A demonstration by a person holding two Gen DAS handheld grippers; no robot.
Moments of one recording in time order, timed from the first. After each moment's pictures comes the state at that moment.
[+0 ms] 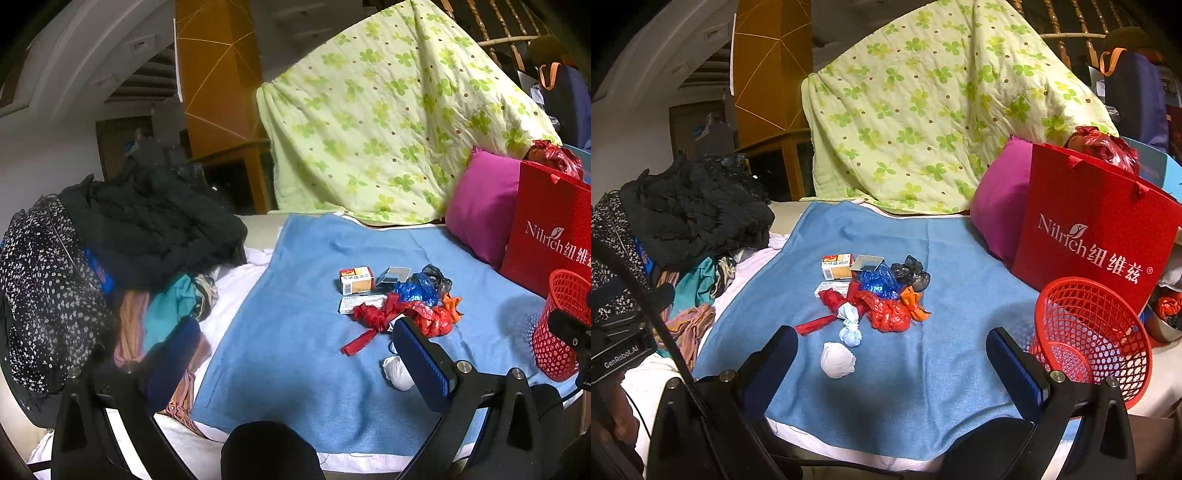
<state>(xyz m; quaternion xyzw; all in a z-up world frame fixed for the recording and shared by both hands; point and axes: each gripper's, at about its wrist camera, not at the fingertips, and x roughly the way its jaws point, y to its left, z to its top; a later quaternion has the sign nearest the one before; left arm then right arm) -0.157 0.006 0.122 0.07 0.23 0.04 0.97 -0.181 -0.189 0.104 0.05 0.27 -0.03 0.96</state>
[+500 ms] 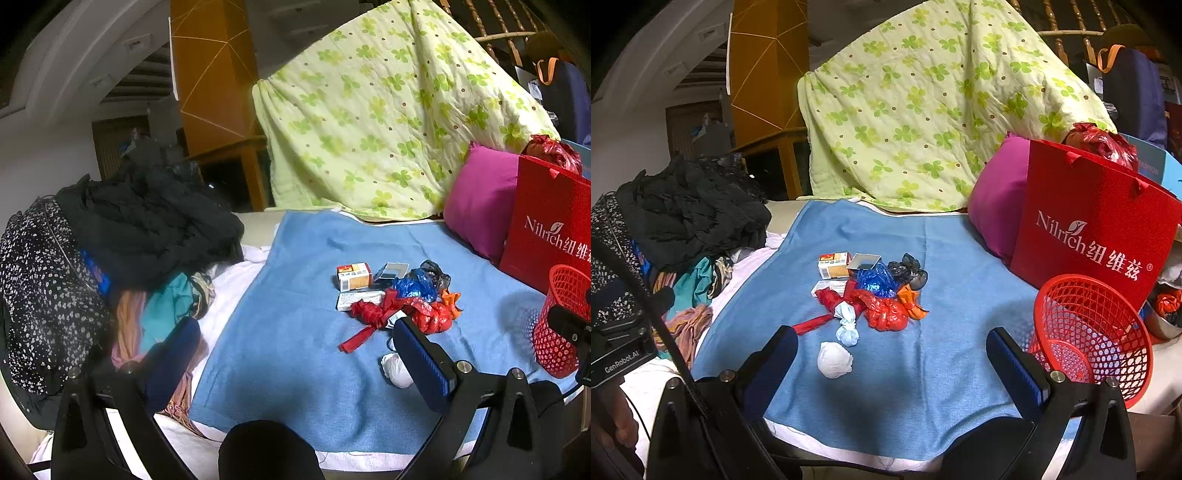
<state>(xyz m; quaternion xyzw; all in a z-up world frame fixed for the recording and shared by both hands) -0.153 0.003 0.118 0.08 0.24 0.03 0.97 -0.175 -0.191 0.102 0.05 0.28 -0.04 0.96</state>
